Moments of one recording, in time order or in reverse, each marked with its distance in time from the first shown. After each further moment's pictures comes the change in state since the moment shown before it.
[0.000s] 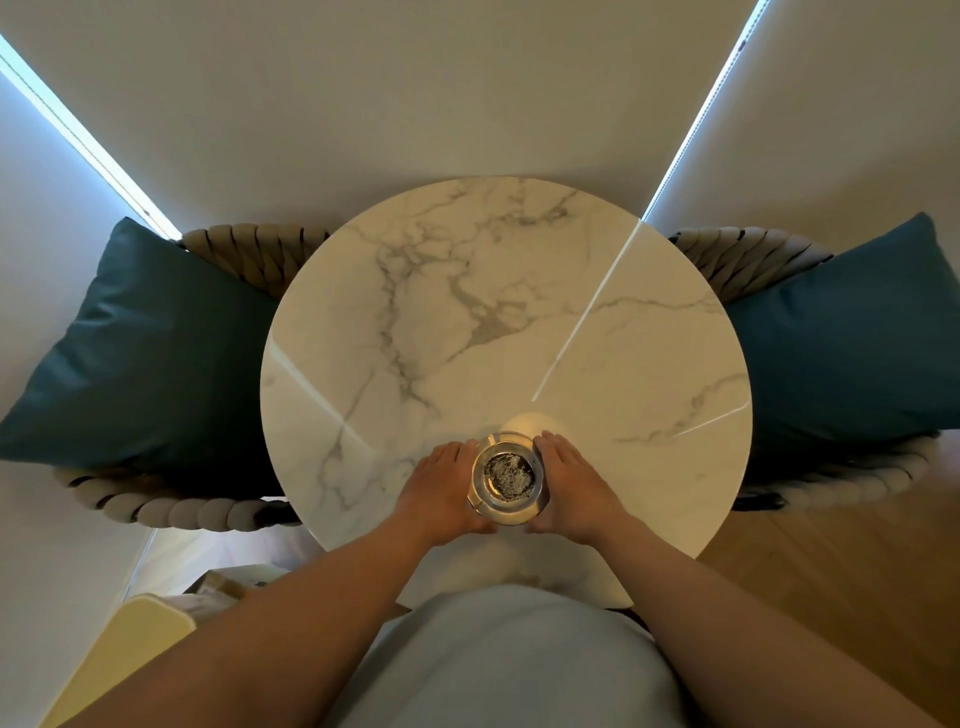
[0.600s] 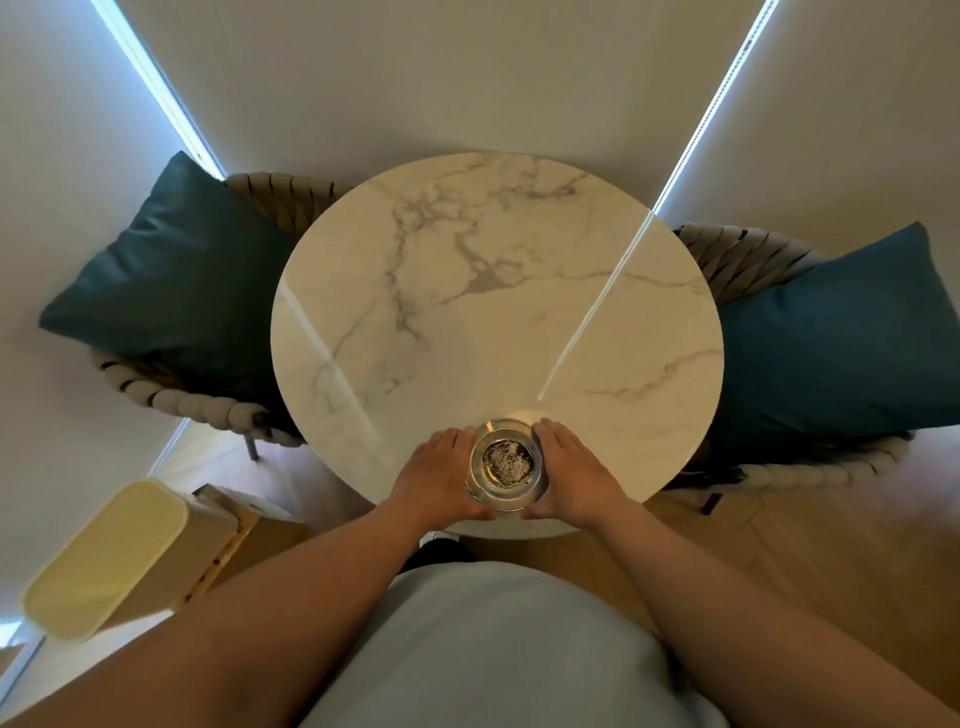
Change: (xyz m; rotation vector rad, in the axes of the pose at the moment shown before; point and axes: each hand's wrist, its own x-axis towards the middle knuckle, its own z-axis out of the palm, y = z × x) left_hand -0.077 0.072 0.059 -0.016 0.113 -0.060; right_hand -0.090 0.035 0.005 -0.080 -0.042 -0.103
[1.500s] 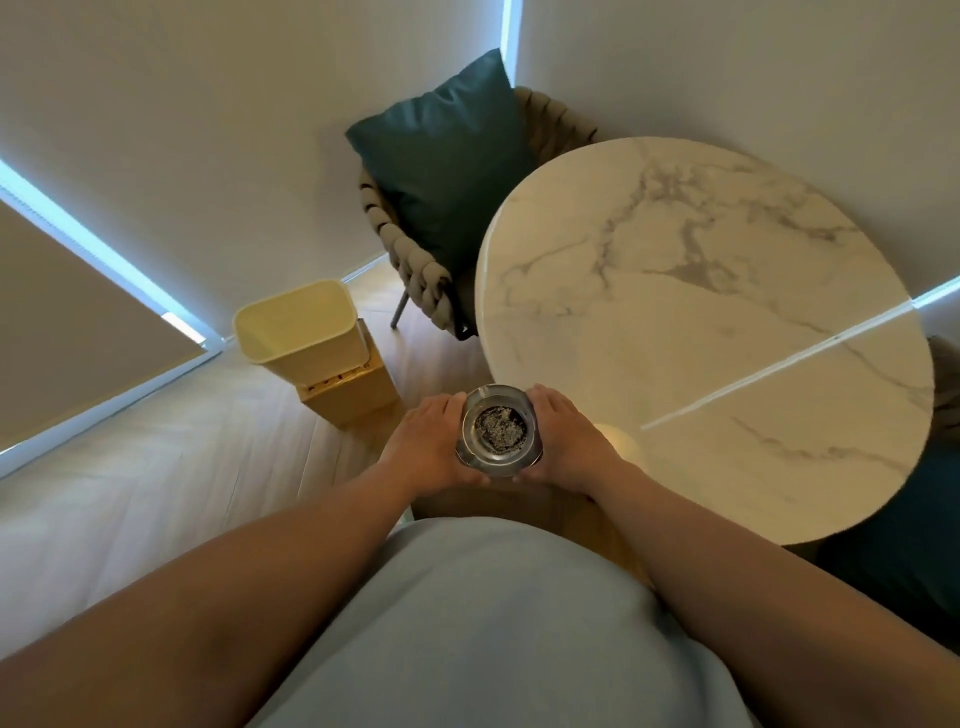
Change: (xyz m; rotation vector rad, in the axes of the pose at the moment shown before) left_hand -0.188 -0.034 0.041 -0.175 0.351 -0.500; right_hand -0.017 -0.115 0.057 -0.232 -0.247 -0.524
